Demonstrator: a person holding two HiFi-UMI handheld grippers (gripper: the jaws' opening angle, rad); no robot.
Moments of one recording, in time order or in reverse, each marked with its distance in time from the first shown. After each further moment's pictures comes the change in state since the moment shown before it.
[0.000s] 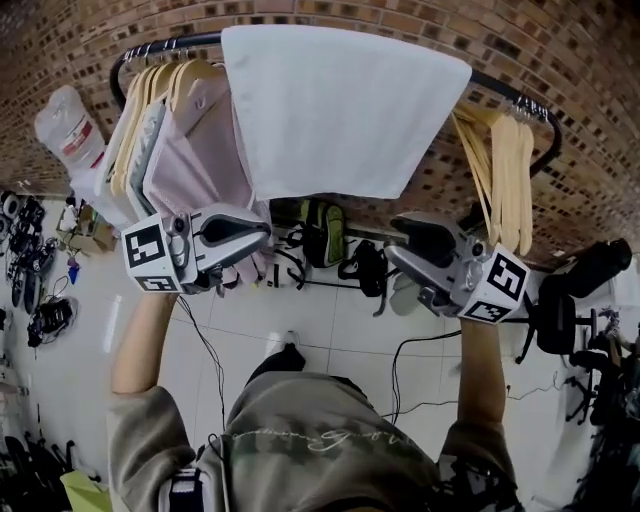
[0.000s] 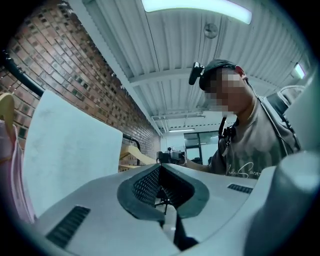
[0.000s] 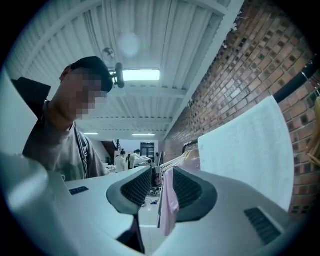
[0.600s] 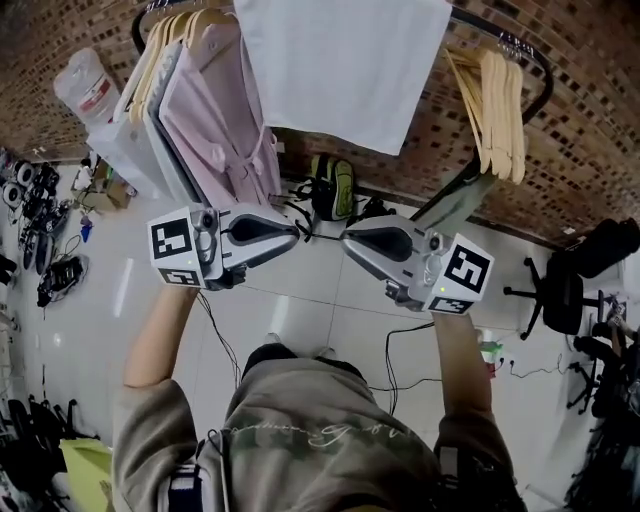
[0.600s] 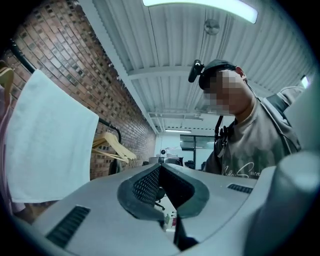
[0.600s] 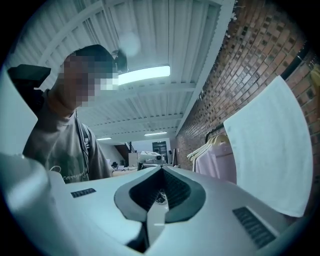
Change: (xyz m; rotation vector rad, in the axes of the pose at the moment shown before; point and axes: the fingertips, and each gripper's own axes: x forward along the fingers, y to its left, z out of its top) left arm 0.052 -0.158 -0.044 -0.106 0.021 -0.025; right arm -0.018 0.148 -0.061 0.069 0.025 0.156
